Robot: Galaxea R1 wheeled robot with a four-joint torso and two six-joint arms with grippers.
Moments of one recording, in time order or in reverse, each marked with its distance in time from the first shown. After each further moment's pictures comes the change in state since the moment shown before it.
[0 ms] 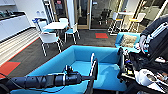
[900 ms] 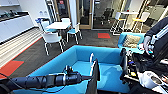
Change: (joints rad) left arm 0.009 0.005 -0.023 0.000 0.000 0.001; right arm 0.000 0.010 0.000 -0.008 0.000 0.000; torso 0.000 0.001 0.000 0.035
